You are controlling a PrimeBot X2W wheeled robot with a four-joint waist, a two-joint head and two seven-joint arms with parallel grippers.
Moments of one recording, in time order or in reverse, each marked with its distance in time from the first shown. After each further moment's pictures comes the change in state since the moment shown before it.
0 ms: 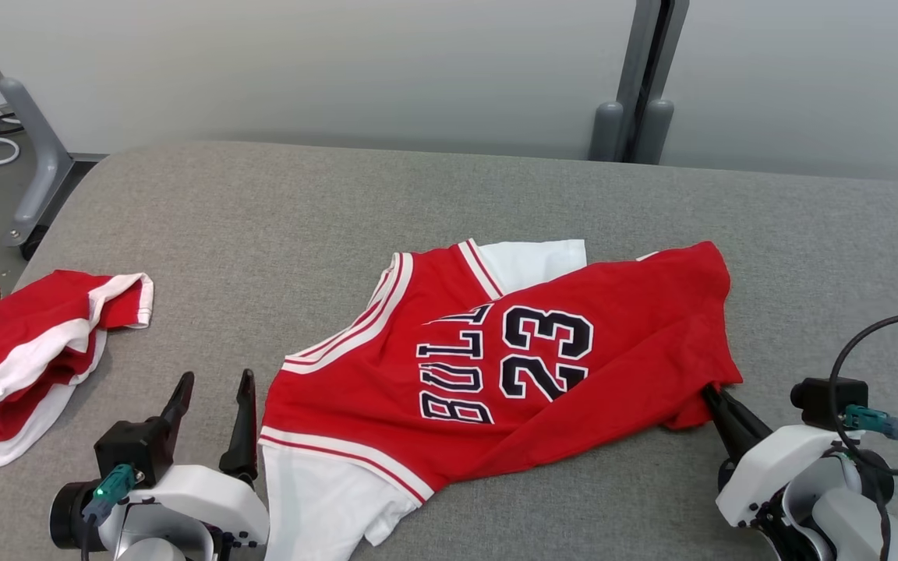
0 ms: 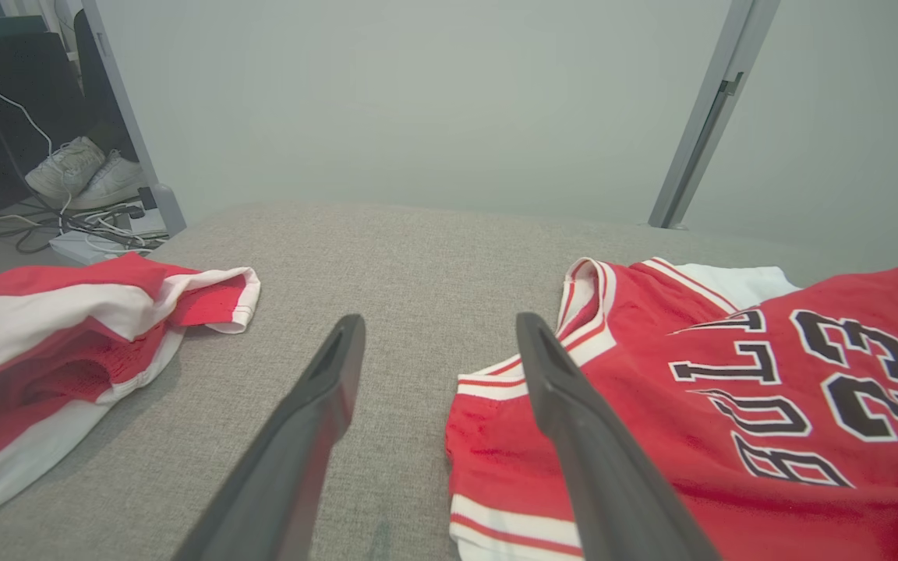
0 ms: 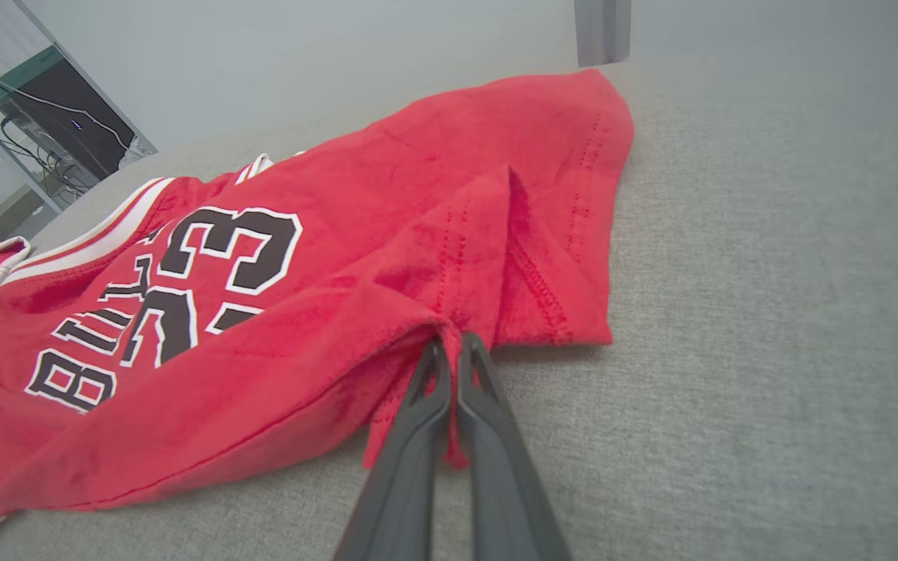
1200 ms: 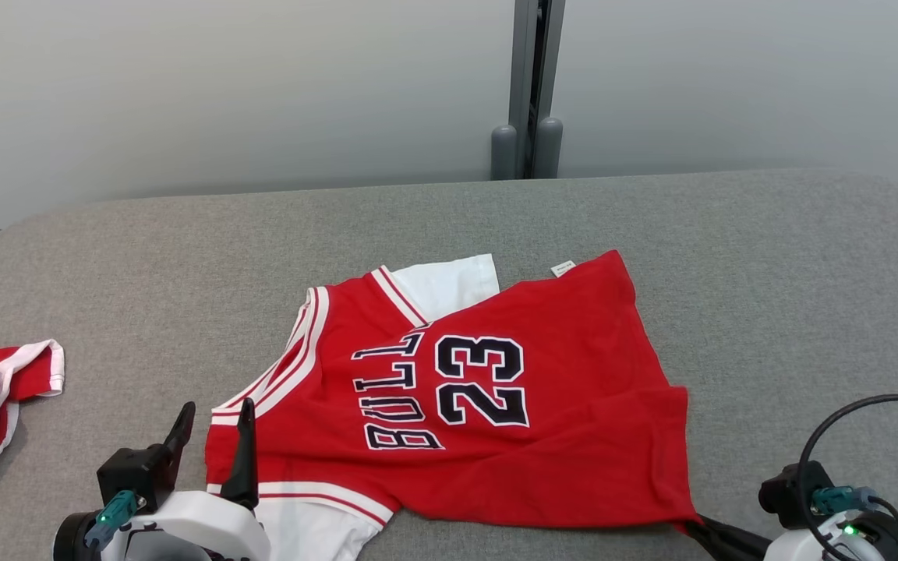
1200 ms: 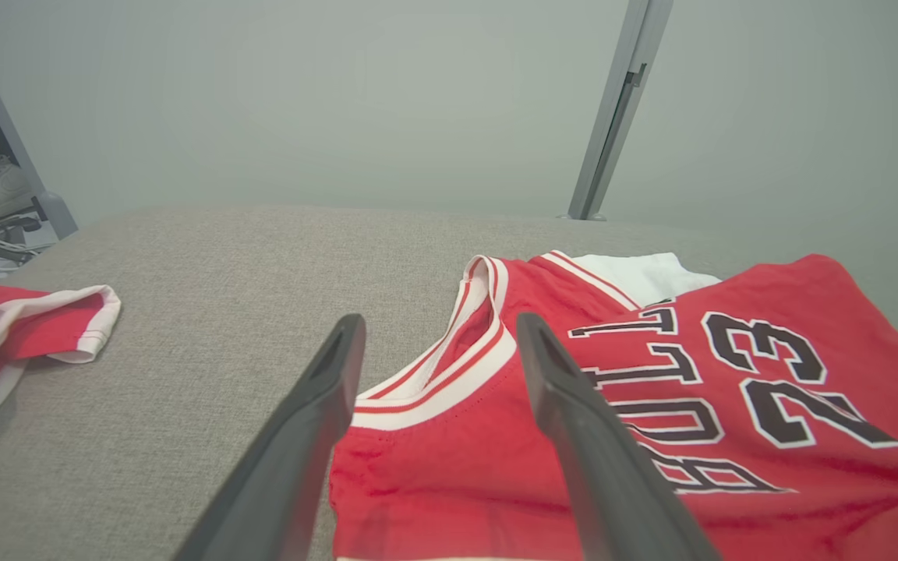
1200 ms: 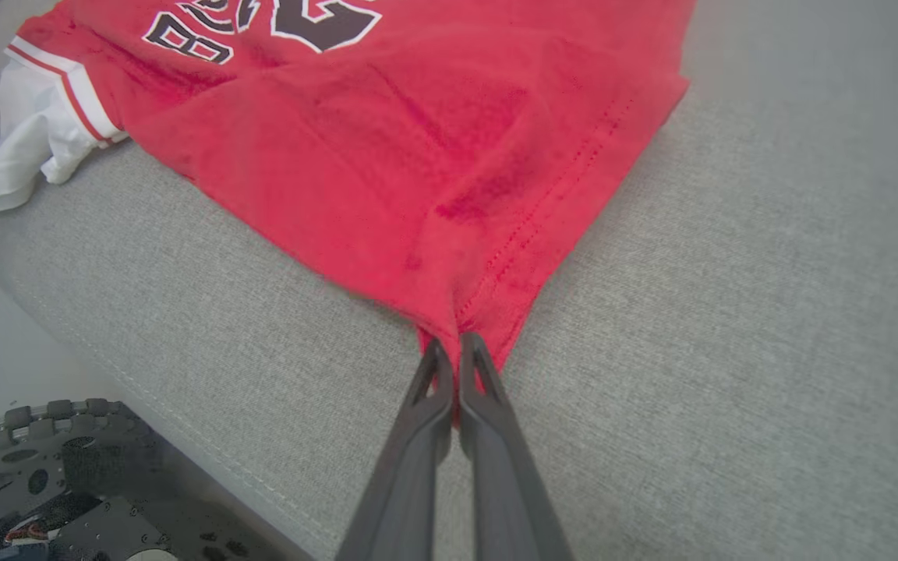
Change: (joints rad) left arm 0.050 -0.006 0.003 0.006 -0.018 0.005 -0.006; right arm 0.326 -0.266 -0.026 -0.607 -0.223 0.000 0.420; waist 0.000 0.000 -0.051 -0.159
